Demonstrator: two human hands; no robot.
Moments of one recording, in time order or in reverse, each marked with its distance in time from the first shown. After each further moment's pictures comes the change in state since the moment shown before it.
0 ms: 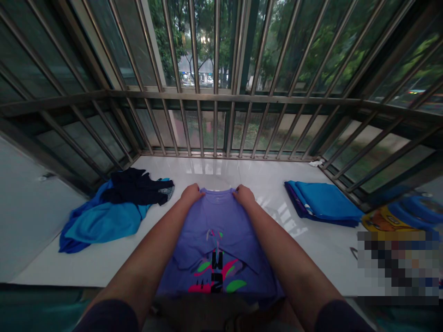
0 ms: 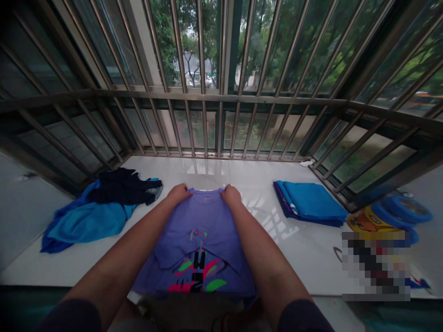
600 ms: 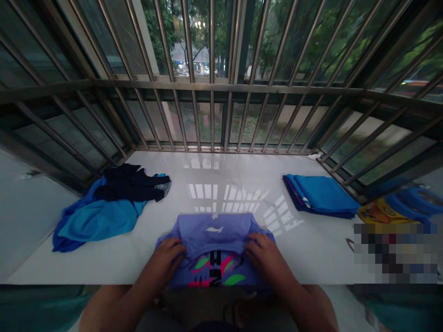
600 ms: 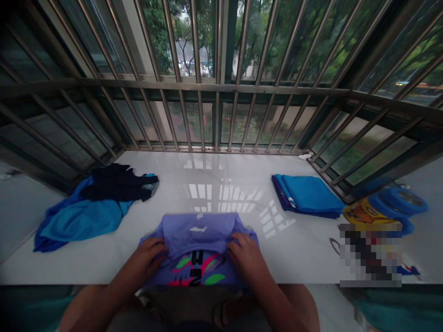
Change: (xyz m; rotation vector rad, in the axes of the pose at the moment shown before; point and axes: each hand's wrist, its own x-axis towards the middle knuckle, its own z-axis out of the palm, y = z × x) left_hand -0.243 -0.124 0.031 -0.098 0.065 0.542; right_hand -0.230 0.105 0.042 -0.022 0.235 -0.618
